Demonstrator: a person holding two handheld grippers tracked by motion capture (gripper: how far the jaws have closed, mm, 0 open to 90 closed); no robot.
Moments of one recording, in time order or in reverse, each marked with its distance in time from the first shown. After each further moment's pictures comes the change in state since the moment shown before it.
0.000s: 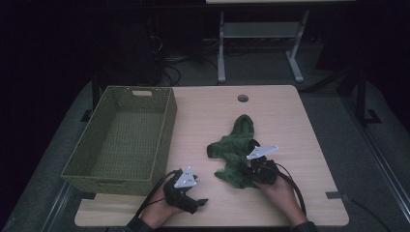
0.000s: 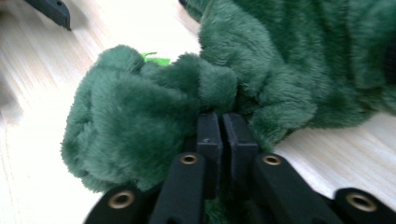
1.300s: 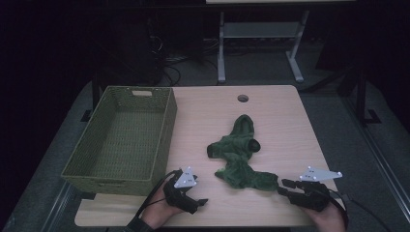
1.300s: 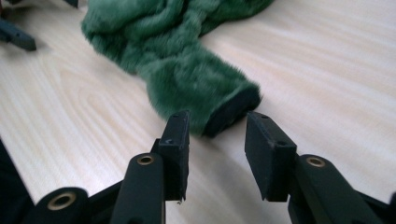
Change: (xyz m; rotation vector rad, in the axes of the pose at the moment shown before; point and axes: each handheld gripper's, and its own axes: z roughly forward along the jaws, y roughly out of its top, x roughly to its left) left arm 0.000 0.000 0.000 -0.002 0.000 0.000; right arm -0.020 -0.098 -0.095 -0.137 -0.050 0.108
